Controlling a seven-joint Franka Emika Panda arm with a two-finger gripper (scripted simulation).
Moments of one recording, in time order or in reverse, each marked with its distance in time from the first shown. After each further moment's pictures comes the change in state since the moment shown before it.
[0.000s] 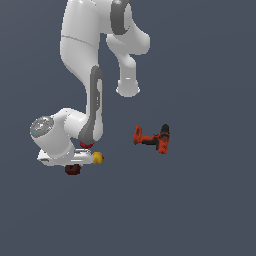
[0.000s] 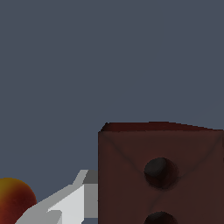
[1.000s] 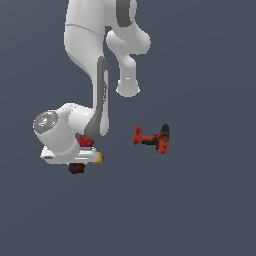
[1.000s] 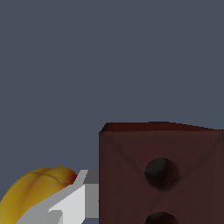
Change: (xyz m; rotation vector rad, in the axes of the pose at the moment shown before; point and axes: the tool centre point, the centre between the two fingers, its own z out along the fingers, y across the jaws) arm 0.005 -0.027 -0.027 0.001 -0.003 0.001
